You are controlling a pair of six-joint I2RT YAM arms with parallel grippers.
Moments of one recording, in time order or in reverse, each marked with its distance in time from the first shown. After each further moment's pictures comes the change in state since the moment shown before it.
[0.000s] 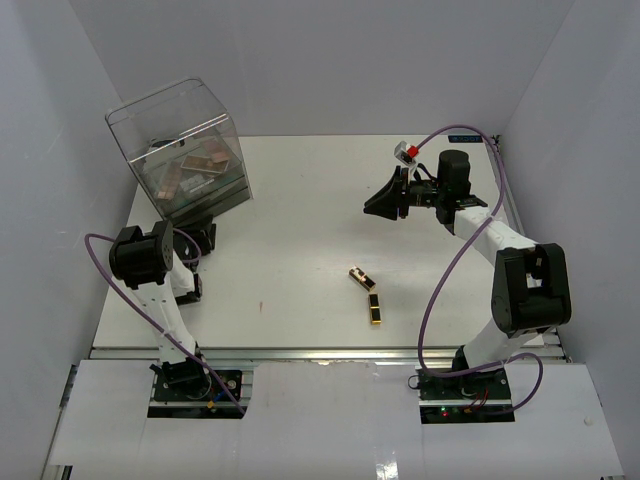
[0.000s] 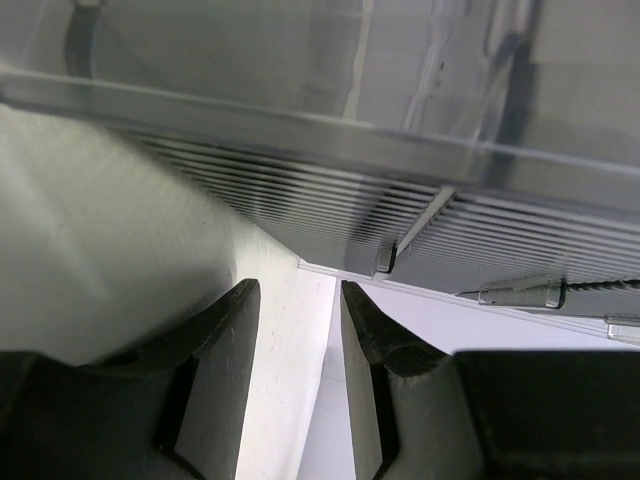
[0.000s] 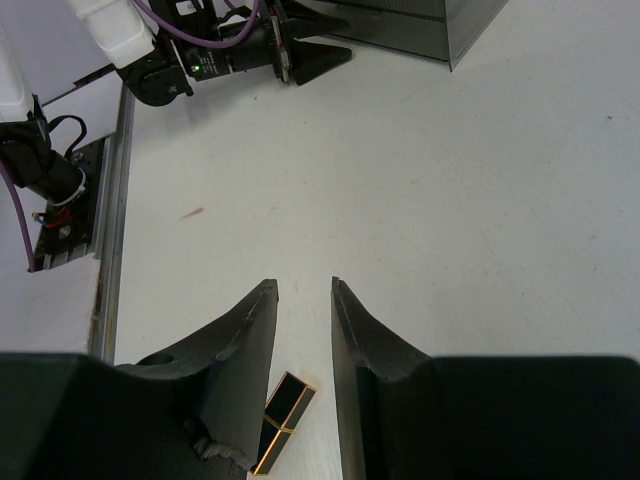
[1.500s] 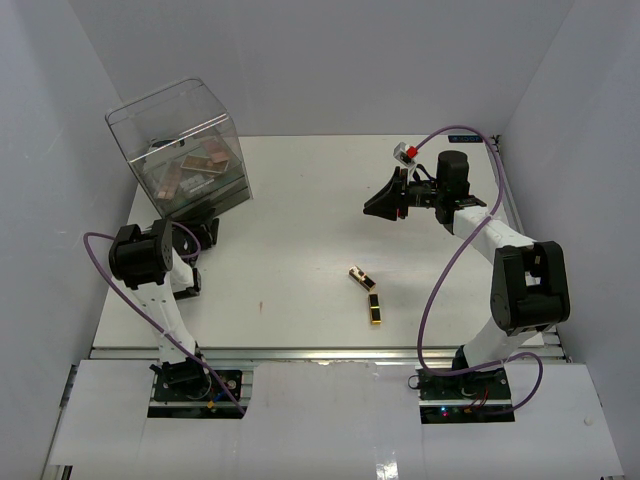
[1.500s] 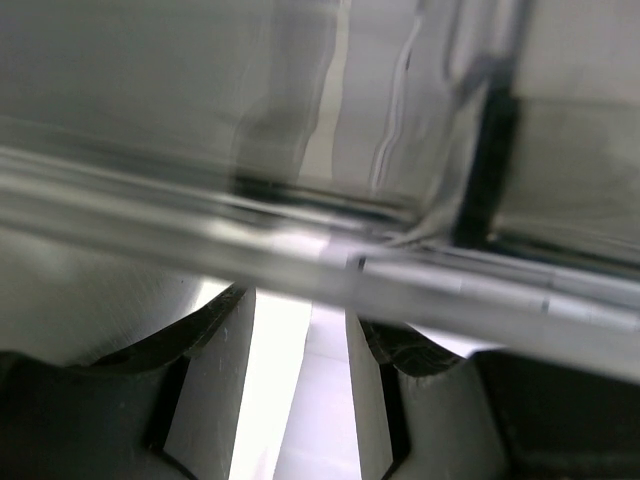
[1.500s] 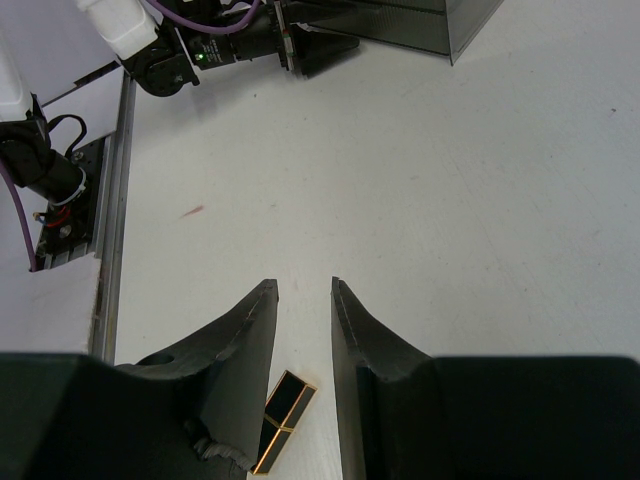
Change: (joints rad) left arm 0.005 -0.002 0.055 -0.033 0.064 -0.029; right arm 0.000 0.014 0.000 0.000 0.000 0.001
